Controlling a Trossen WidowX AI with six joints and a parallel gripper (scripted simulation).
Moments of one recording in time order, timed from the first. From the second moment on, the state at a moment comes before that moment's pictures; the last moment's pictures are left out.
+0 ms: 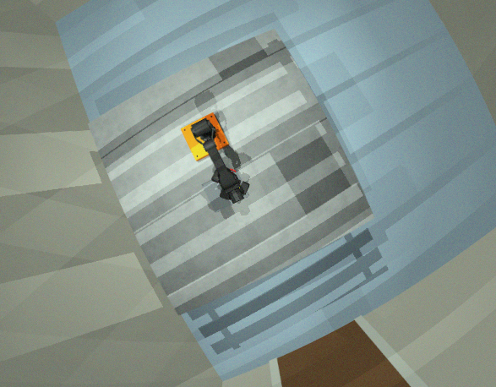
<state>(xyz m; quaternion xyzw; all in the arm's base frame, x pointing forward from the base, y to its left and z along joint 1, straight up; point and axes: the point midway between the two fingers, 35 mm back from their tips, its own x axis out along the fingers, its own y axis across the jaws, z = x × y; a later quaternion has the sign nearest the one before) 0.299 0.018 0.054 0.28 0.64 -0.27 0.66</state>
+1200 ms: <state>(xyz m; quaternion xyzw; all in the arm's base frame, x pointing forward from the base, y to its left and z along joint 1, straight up) 0.299 0.017 0.050 0.29 0.64 -0.28 0.66</state>
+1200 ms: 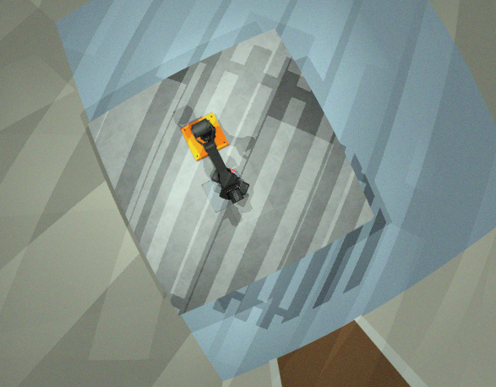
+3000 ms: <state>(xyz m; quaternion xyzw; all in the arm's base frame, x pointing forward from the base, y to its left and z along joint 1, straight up) 0.294 0.016 0.139 0.28 0.64 -0.27 0.66</state>
